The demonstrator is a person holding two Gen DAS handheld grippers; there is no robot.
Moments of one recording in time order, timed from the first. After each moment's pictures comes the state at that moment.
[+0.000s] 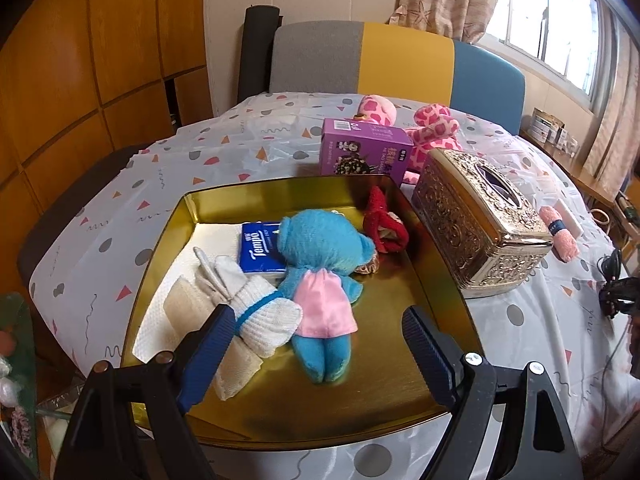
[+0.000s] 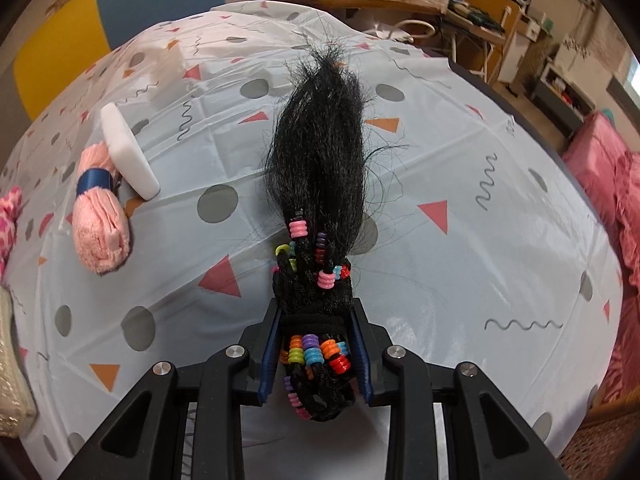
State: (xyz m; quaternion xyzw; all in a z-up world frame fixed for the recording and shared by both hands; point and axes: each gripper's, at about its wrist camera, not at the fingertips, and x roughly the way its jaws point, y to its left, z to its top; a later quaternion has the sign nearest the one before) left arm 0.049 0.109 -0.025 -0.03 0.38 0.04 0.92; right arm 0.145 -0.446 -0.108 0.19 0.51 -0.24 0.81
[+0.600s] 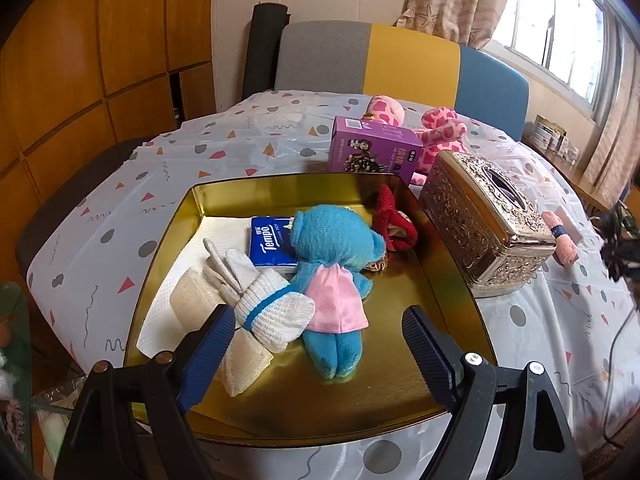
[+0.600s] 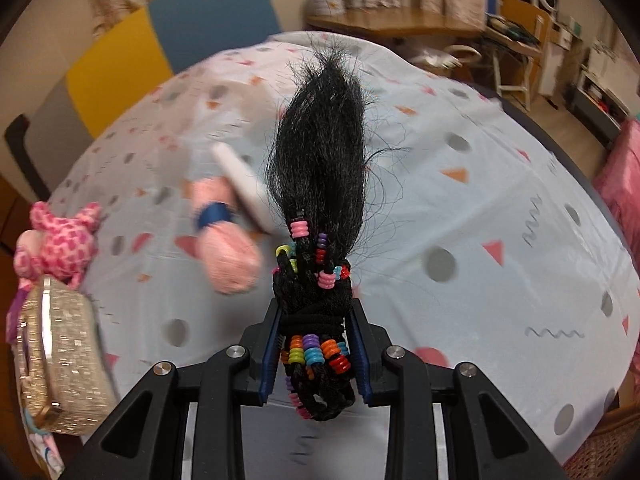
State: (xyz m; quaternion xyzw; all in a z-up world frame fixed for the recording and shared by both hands) left arm 0.045 0.121 -0.029 -0.05 0.38 0.04 0.92; right arm 0.160 -0.390 -0.042 0.20 0.46 -0.16 0.85
